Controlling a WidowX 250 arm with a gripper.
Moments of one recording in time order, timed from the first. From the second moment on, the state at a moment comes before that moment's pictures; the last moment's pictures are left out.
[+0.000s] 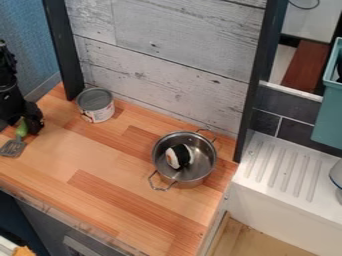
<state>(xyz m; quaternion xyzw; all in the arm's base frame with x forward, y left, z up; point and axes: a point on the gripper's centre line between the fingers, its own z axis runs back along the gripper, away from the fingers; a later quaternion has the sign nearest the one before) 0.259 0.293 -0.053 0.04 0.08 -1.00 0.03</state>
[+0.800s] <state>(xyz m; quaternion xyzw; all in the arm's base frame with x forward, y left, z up) 0.272 0.272 0.005 0.11 0.08 -0.99 -0.07</state>
